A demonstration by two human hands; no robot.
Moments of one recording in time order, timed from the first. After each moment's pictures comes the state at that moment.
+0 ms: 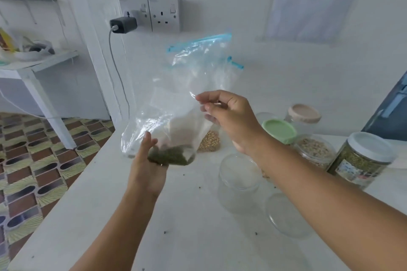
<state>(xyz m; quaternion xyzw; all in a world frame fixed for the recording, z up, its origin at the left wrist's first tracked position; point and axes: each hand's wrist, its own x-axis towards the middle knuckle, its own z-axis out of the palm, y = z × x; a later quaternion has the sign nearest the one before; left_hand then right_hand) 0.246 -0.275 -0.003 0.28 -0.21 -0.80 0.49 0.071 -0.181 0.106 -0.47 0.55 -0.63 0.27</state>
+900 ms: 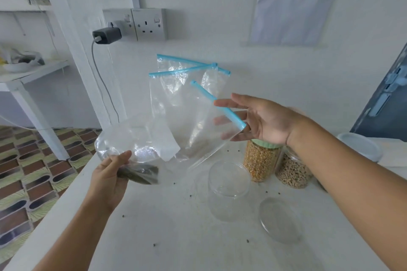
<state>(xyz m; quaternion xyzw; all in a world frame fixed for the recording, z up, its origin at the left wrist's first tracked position) 0.298 -0.331 -0.029 0.28 -0.40 -0.73 0.48 -0.021 -0.138 0.138 -0.46 0.55 -0.47 0.52</state>
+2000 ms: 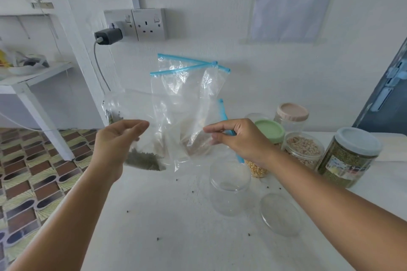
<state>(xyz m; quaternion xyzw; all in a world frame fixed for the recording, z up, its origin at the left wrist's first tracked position) 0.273 -0.301 0.067 0.37 -0.60 -0.53 0.47 0.015 -0.144 0.065 -0.53 0.60 -0.53 0.27</state>
